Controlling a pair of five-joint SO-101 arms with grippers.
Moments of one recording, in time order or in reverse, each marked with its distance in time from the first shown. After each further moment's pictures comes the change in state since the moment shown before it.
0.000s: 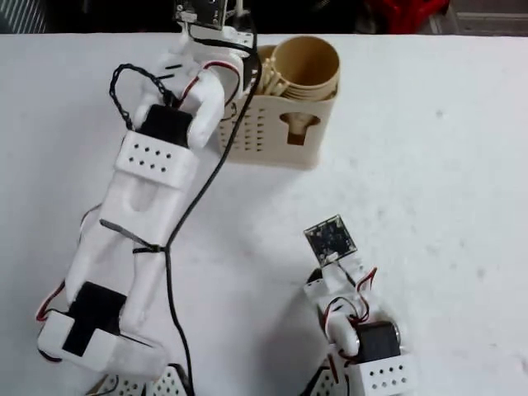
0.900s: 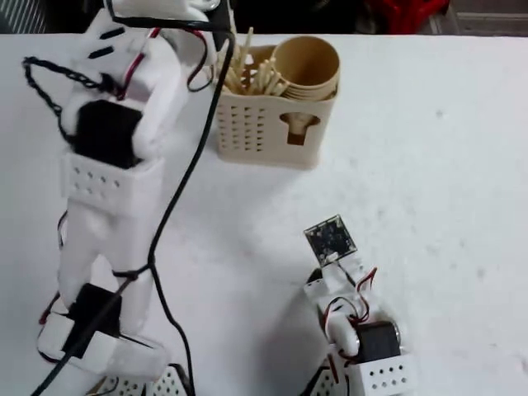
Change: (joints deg) left arm 0.9 -0.1 -36.1 16.8 -0.4; right arm 0.0 0.0 0.0 0.0 0.0
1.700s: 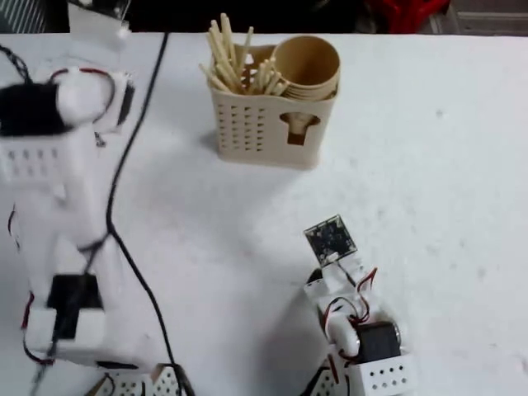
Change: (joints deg) left arm -20.3 3.9 -5.5 53.5 -20.7; right arm 0.0 0.0 0.0 0.0 0.0
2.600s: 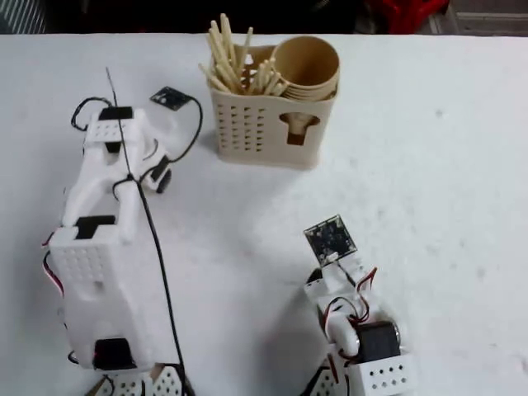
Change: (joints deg) left arm -3.8 35.9 31.6 -24.3 -13.0; right arm 0.0 0.0 0.0 0.0 -0.1
